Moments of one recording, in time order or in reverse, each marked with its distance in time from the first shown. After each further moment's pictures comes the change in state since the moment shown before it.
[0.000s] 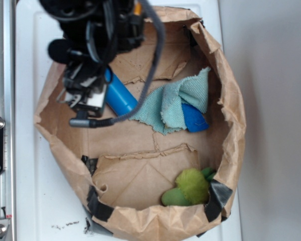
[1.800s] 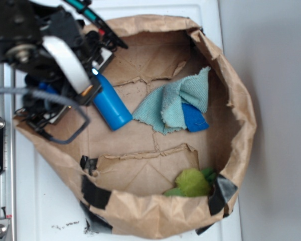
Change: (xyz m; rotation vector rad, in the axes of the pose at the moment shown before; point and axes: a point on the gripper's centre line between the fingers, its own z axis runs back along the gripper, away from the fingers) arm -0.036 -0.020 -0.055 0.076 0.096 -0.418
